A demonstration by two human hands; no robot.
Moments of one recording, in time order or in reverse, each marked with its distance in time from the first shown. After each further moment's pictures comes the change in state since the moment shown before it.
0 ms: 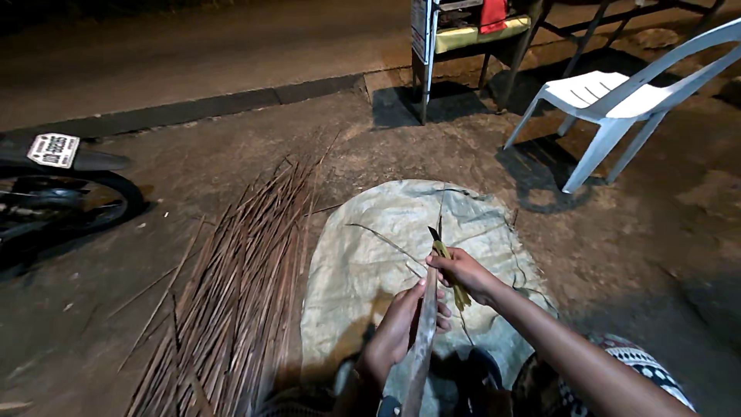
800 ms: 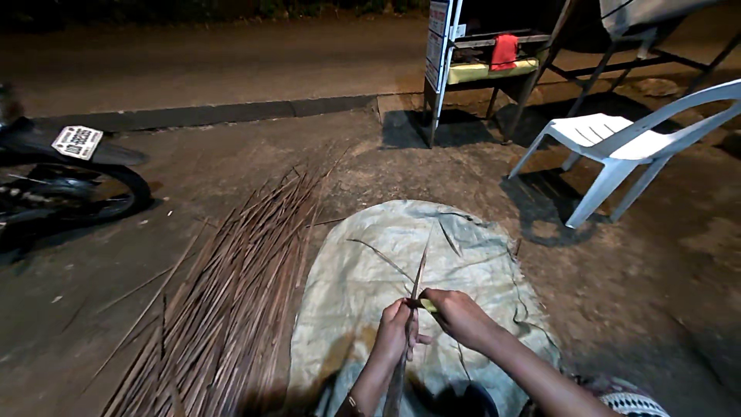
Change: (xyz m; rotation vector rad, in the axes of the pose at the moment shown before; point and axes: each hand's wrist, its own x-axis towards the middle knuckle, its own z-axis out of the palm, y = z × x) left_hand -0.003 0.003 -0.008 0.095 0.237 0.209; right_hand -0.015 0.001 0.014 -1.201 -0.147 -0.382
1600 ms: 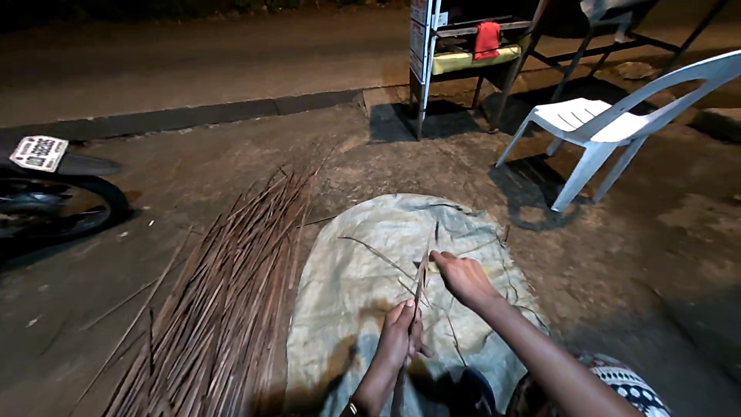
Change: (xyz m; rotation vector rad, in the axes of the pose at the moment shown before) left_hand -0.008 -0.004 0.015 -0.001 -0.088 -0.042; right_hand 0.014 0.022 -0.025 -0.241 0.078 0.375
